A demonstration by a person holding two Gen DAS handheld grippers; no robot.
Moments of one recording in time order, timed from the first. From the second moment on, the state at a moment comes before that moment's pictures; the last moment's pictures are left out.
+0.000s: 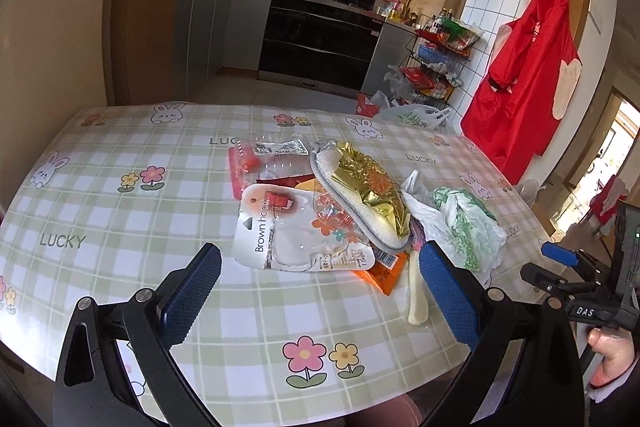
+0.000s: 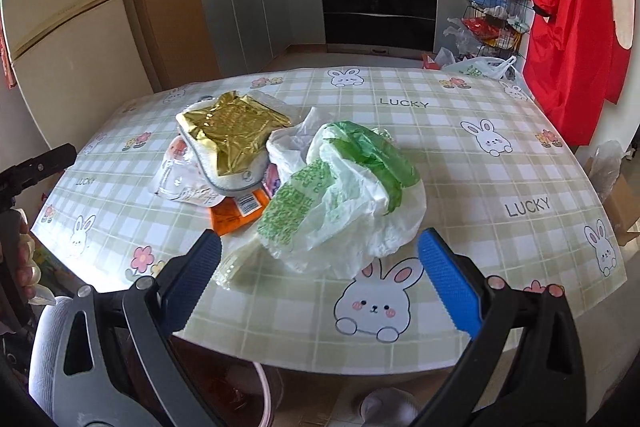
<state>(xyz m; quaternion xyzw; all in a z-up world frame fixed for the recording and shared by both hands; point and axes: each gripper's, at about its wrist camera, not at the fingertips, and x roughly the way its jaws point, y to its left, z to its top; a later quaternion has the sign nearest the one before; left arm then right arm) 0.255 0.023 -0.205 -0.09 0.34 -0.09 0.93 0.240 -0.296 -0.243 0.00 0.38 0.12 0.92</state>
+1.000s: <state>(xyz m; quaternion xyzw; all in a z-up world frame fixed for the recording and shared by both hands) 0.323 0.007 -0.295 -0.02 0.42 -0.14 0.90 0.314 -0.302 -0.324 0.04 0.41 0.11 0.91</state>
